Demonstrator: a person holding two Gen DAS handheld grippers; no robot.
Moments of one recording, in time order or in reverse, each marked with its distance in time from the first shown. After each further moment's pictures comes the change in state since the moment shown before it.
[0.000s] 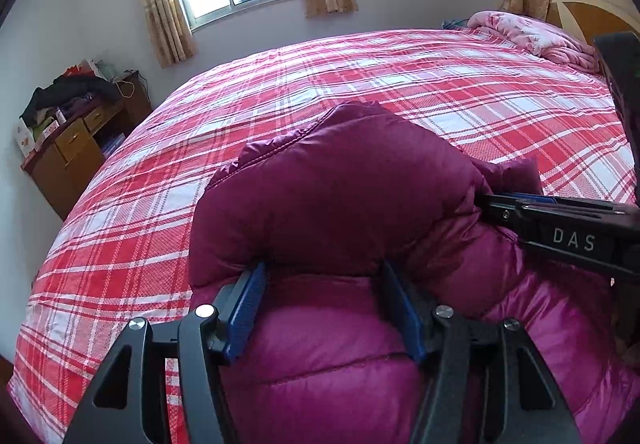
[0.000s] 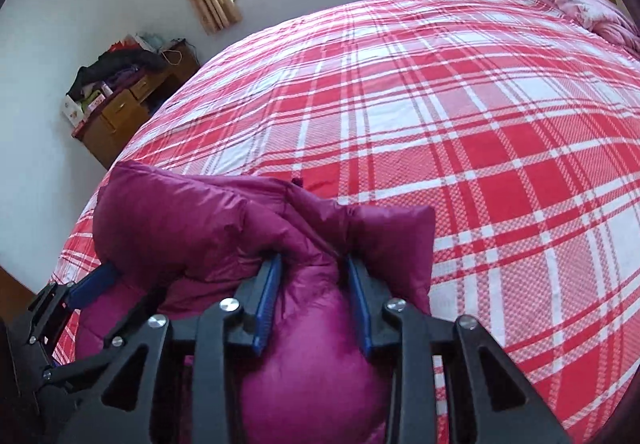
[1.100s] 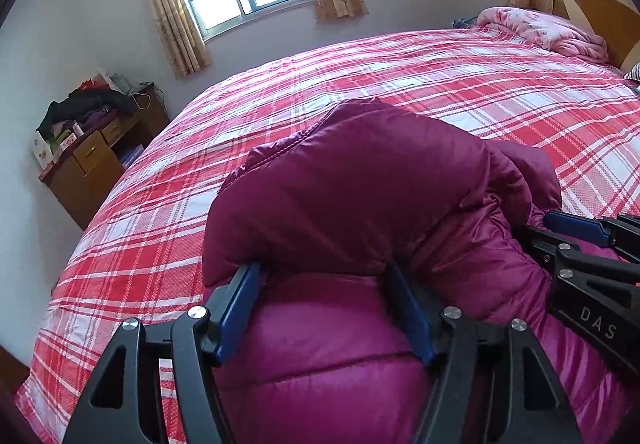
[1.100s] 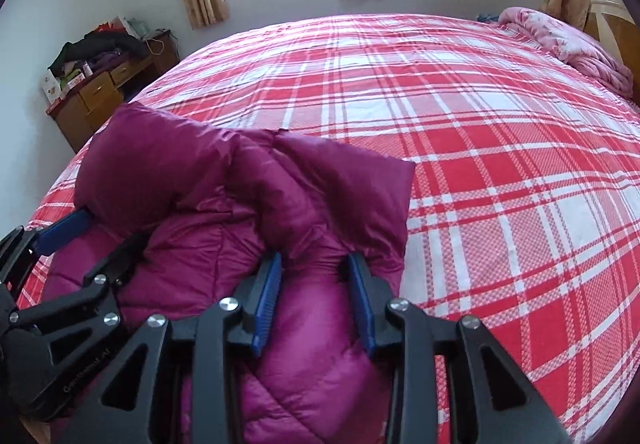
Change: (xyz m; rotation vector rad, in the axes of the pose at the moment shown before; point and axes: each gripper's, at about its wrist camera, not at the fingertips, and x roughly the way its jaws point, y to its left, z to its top) left arm -0.008 -0.006 -0.003 0.030 -0.029 0.086; right arm -0.021 0.020 -0.029 -0.100 -0.050 -0.186
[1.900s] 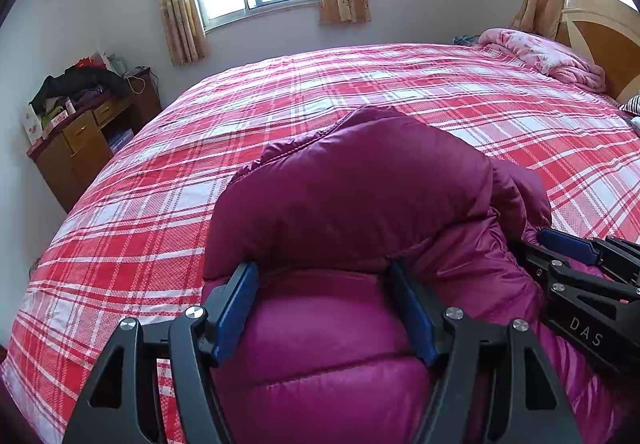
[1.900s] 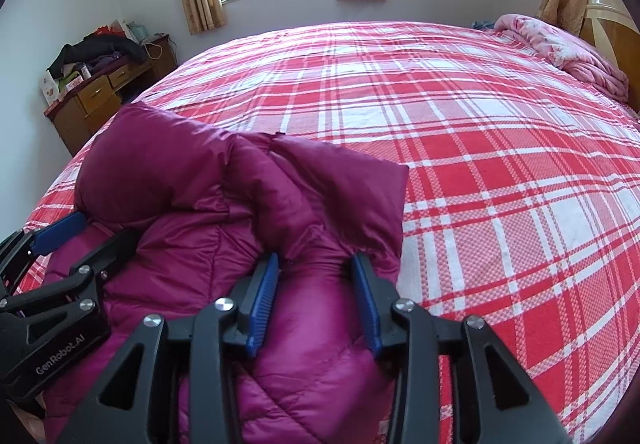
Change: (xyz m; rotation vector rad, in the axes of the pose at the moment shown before) left arm -0.005 0.018 0.000 -0.088 -0.020 -0.069; right arm -0.003 0.001 -0.004 0.002 -0.020 -0.012
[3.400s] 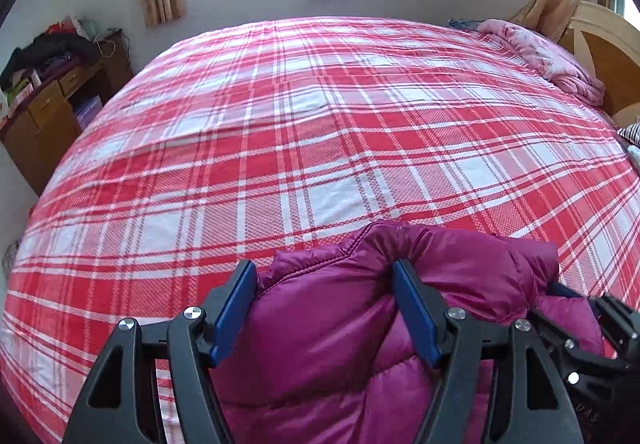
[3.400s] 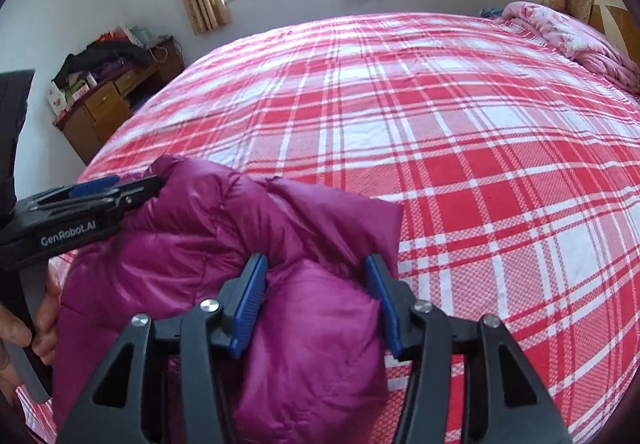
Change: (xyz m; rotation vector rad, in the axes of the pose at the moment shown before) left arm 0.067 0.028 0.068 -0.067 0.182 -0.147; right arm 0.022 -0.016 0.027 0.036 0.066 0.081
